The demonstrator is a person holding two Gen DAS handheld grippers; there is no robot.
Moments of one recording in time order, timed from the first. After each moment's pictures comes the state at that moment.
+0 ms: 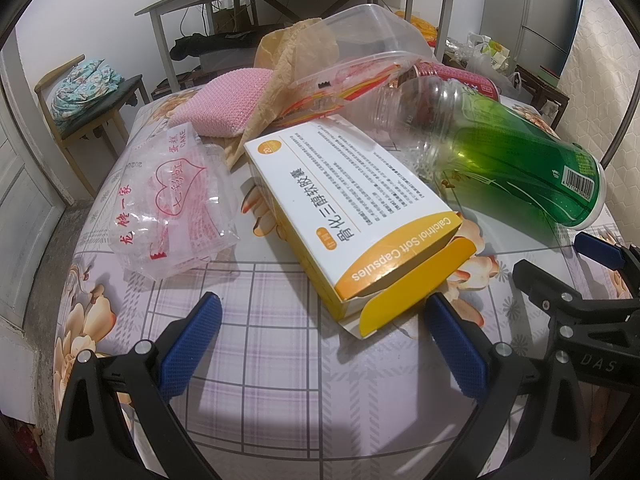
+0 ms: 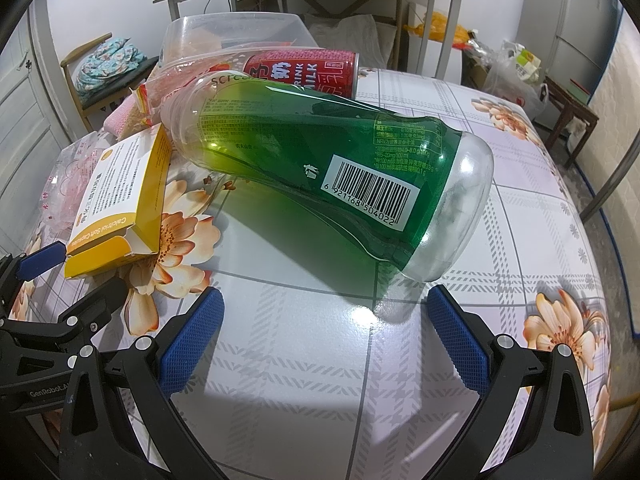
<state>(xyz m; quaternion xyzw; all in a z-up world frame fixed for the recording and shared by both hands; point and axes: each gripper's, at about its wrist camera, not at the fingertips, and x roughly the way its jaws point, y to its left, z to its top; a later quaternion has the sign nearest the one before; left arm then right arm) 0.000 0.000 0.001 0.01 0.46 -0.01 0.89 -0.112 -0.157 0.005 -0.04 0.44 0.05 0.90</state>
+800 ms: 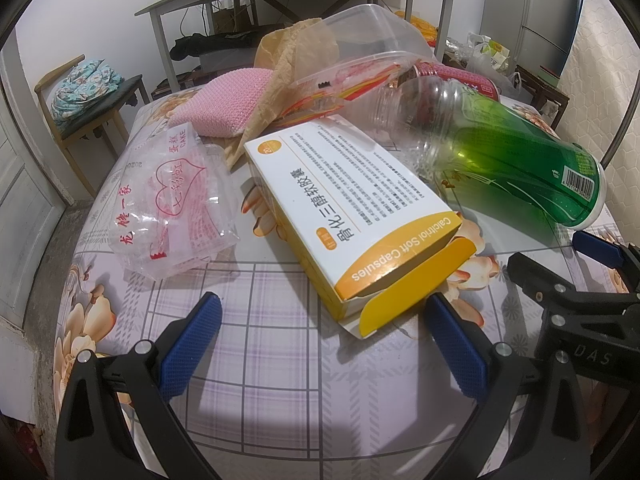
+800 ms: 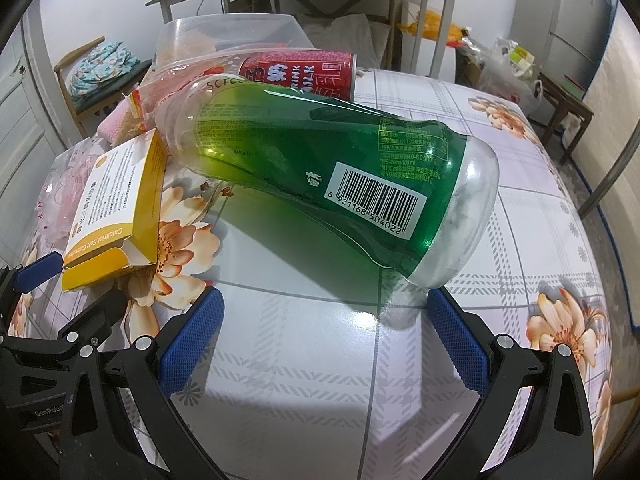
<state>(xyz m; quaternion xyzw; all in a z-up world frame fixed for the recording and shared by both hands) 0.000 0.000 0.000 0.01 0.46 -0.01 0.89 -0.107 -0.154 0.006 -0.03 0.44 0.04 0.90</state>
